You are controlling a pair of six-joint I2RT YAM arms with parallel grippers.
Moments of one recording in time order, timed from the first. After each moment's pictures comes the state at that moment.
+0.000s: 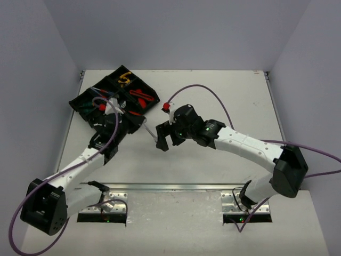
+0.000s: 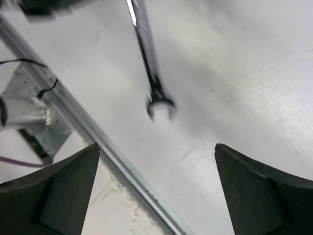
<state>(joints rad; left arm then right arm) -0.40 1.03 0.48 0.27 -0.04 -0.97 0.89 1.50 1.12 -0.34 -0.14 0.34</state>
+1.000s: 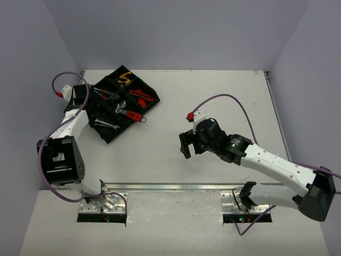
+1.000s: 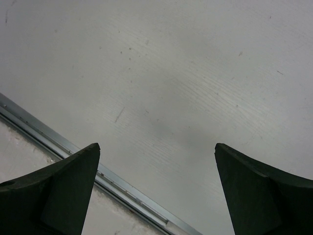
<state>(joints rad) 0.20 1.51 1.04 -0.26 -0.33 -0.84 0.89 1.12 0.84 -0.46 0.17 0.31</state>
